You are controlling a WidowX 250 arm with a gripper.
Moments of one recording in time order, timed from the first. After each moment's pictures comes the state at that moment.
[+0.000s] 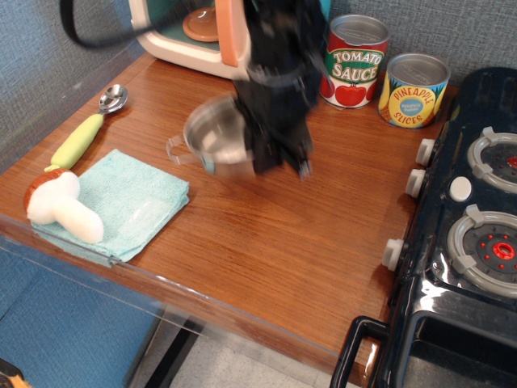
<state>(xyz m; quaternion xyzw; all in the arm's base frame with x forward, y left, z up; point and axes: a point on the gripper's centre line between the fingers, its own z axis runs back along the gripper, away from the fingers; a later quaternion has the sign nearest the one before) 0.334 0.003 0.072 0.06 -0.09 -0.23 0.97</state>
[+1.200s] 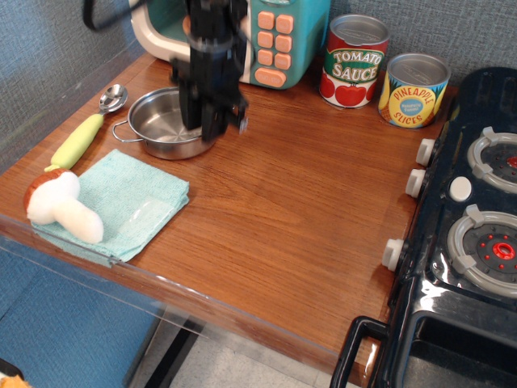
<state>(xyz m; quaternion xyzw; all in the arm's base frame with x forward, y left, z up) 0.371 0.082 0.056 0.07 -0.05 -0.14 0.99</state>
